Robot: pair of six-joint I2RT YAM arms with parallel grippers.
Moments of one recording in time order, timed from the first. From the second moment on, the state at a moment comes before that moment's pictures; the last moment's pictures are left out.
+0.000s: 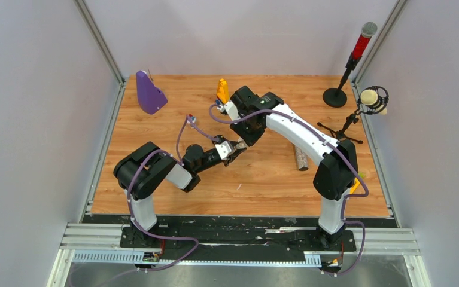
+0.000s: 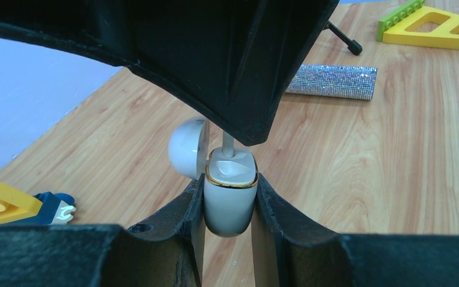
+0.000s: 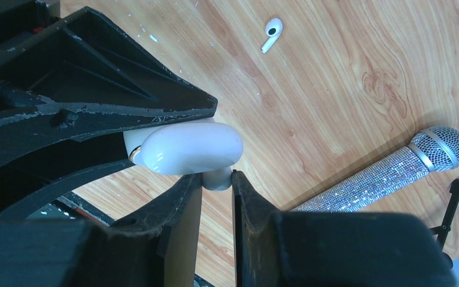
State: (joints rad) left arm -0.69 1.83 0.52 1.41 0.44 0.24; right arm 0.72 1.89 1.81 -1.12 0.00 -0.21
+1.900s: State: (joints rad) left arm -0.69 1.83 0.52 1.43 0.44 0.24; right arm 0.58 1.51 1.38 -0.83 -0.32 -0.47
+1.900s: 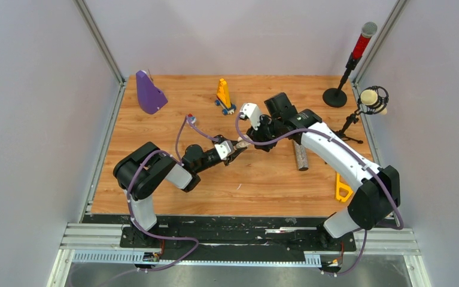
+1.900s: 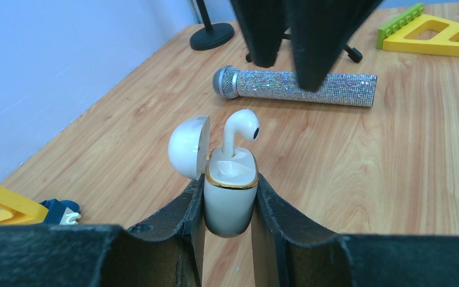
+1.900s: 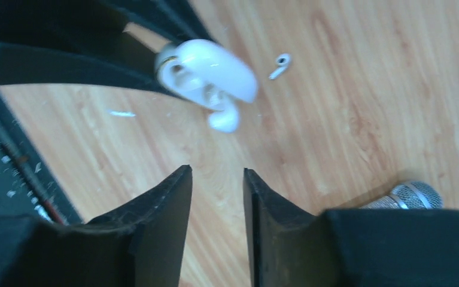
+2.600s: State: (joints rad) left arm -0.69 1.82 0.52 1.43 0.44 0.24; right arm 0.54 1.60 1.32 -0.60 -0.30 -0.40
